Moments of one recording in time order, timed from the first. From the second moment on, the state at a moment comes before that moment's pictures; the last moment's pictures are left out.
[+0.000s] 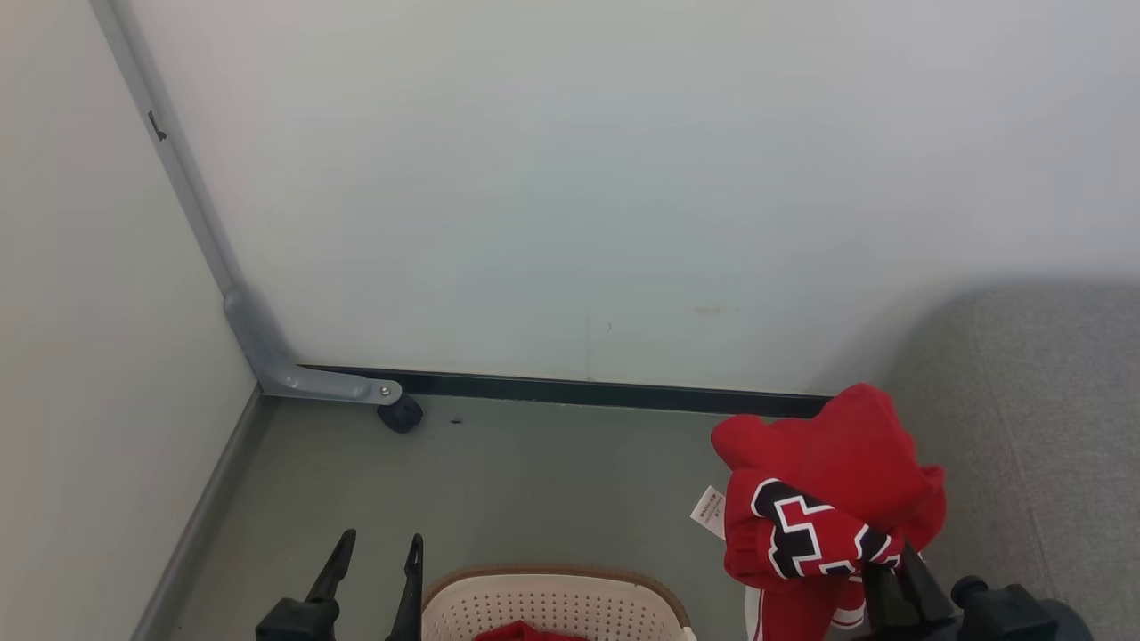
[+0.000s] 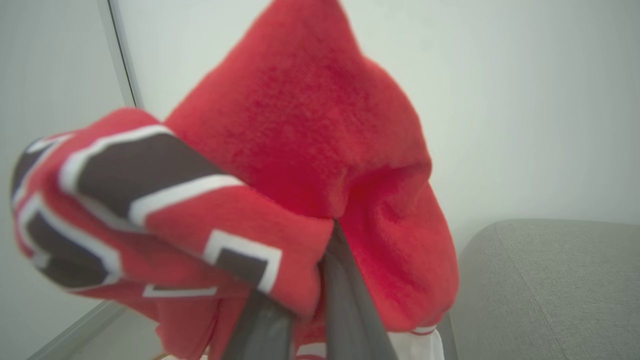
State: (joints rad) left arm -0.12 0.18 -0.39 0.33 -0.42 0.11 -0.25; right arm -0.03 -0.13 0.25 0.10 0.18 -0.04 -0.25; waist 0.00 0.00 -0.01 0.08
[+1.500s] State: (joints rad) left arm -0.10 0.12 -0.30 0.22 -0.30 0.00 -0.25; right arm -0.03 -0.13 0.13 0.02 0.14 -0.06 -0.25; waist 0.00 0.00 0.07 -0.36
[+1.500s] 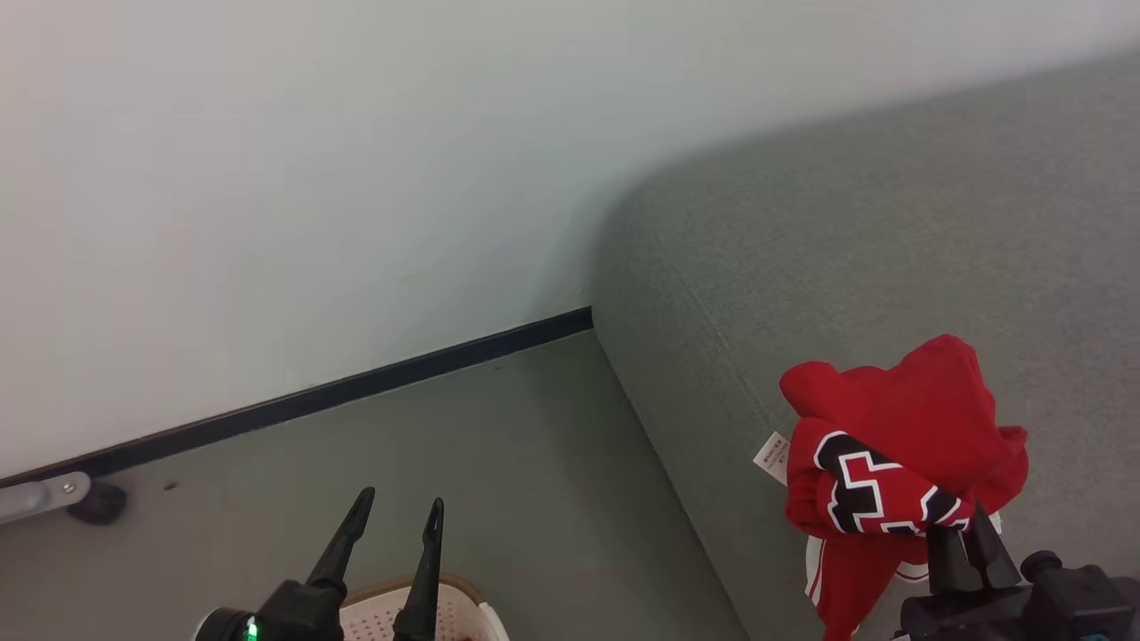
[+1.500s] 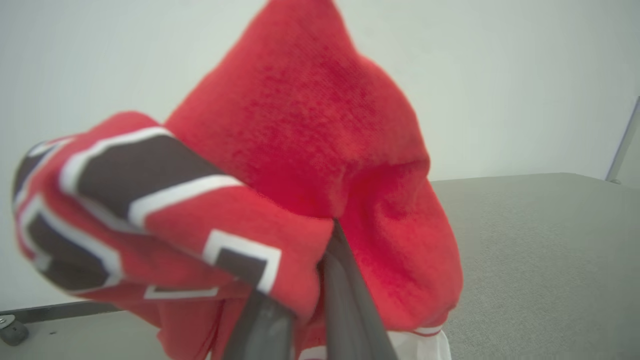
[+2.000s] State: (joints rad) left arm -0.15 0.12 -0.30 0.20 -0.23 -0.05 -0.25; right arm 0.01 -0.11 0.05 -0.02 0.14 -0.08 -0.25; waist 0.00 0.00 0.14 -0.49
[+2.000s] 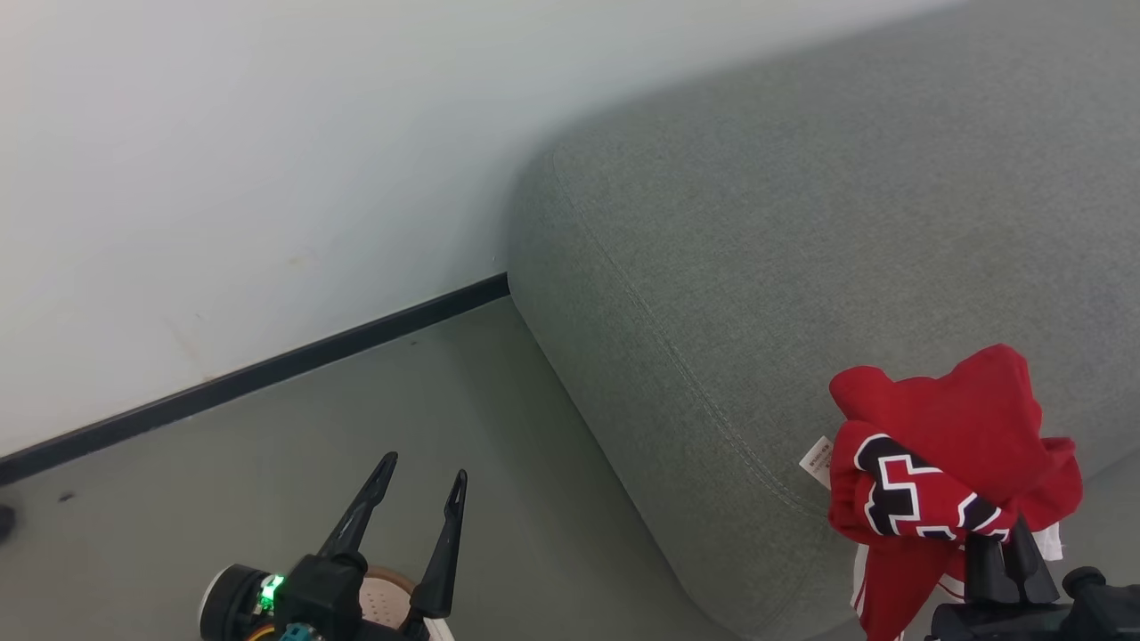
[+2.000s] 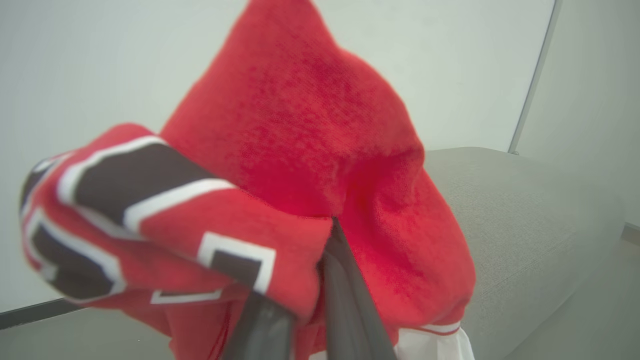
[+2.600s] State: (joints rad) left arm -0.17 0.14 -0.29 0.19 -0.19 -0.07 -0.25; right arm 0.01 -0.07 -0.08 -0.05 0.16 -0.11 -0.25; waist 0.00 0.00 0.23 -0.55
